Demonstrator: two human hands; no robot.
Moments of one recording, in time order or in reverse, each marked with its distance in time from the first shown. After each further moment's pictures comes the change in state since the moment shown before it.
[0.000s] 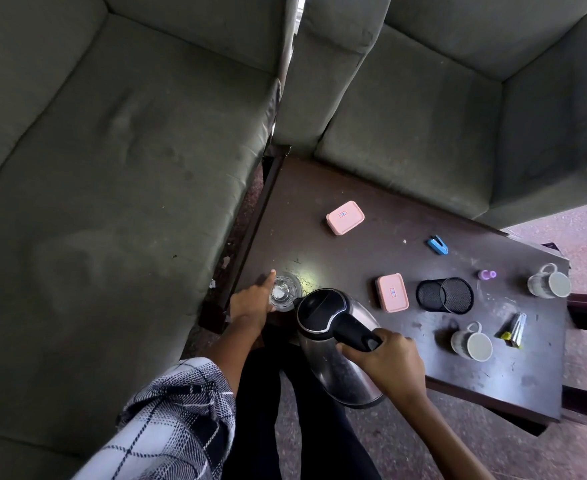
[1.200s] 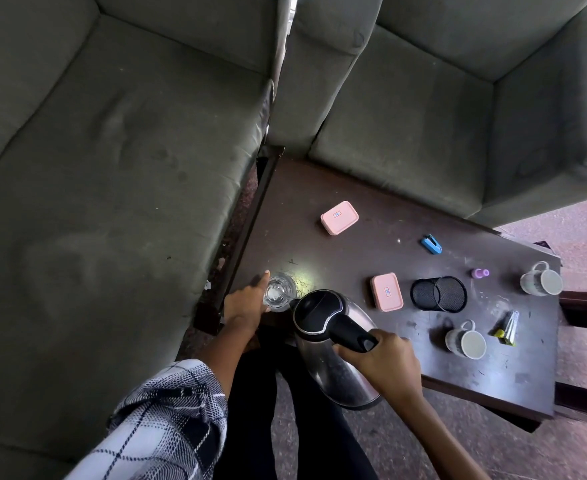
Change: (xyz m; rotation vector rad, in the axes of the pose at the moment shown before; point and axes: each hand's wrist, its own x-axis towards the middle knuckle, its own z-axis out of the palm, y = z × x) left_hand -0.003 0.001 -0.002 0.027 0.015 0.013; right_hand 0.000 0.004 -0.002 -0.027 -0.016 0.022
